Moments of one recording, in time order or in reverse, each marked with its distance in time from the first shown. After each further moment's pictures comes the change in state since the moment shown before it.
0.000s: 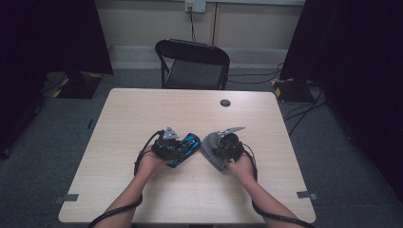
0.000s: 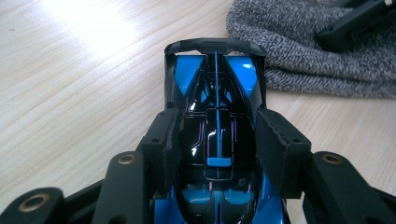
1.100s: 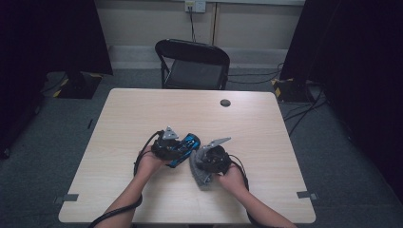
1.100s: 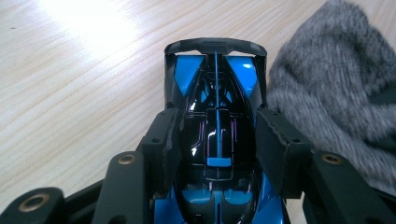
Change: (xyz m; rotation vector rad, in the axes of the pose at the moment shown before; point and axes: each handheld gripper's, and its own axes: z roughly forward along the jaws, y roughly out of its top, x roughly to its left) left arm 0.000 -0.001 -0.001 0.003 0.000 -0.003; right arm 0.057 -0.011 0.005 0.028 0.190 -0.103
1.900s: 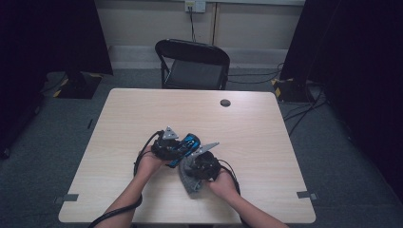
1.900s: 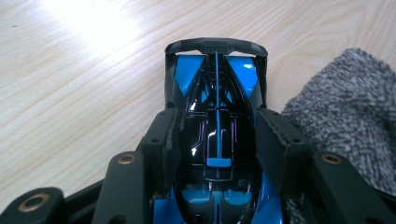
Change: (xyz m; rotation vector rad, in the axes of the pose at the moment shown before) left arm 0.000 0.000 0.000 0.002 0.003 -0.006; right arm 0.032 0.006 0.014 0.010 0.077 -0.052
